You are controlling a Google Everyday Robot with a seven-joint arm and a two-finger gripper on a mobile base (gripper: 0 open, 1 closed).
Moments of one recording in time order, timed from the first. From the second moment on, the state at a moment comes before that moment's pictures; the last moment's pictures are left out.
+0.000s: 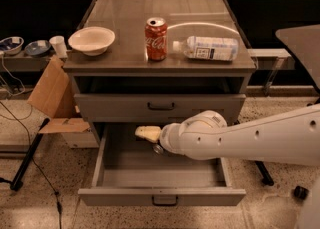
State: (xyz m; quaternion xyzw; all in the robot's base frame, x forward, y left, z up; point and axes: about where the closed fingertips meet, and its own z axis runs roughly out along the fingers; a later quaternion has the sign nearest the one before) arm 0.560 -0.011 0.582 0.12 0.94 0.25 0.22
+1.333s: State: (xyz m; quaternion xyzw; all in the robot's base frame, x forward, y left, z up) arm 0.601 0.028 0.490 0.14 0.94 0.22 0.20
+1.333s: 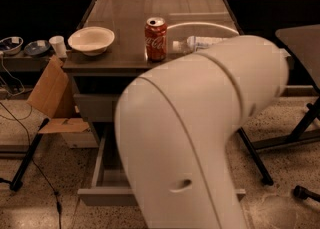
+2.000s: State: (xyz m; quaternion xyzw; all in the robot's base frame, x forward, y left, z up) arm 0.604 0.052 0.442 0.18 0.93 0.23 0.20
